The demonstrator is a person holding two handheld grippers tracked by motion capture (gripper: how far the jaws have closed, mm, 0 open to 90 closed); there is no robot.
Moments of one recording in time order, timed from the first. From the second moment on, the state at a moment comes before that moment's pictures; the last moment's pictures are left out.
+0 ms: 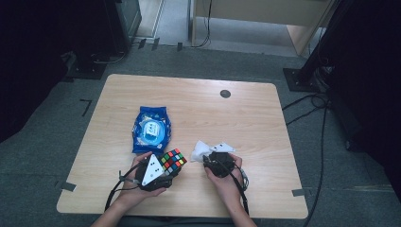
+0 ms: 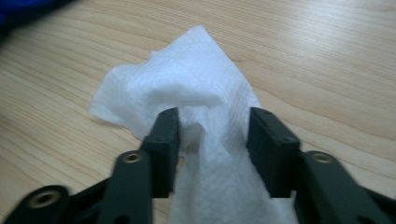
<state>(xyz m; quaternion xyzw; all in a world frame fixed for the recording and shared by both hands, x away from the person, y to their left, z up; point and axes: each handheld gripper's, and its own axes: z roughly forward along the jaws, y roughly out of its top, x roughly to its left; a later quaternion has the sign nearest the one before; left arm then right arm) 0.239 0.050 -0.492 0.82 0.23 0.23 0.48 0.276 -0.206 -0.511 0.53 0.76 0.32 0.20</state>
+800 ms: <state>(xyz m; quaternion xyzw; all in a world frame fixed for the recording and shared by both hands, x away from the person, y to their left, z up) 0.233 0.041 -0.493 0.82 0.21 0.21 0.49 0.238 -0.181 -0.451 0.36 0.73 0.59 0.02</state>
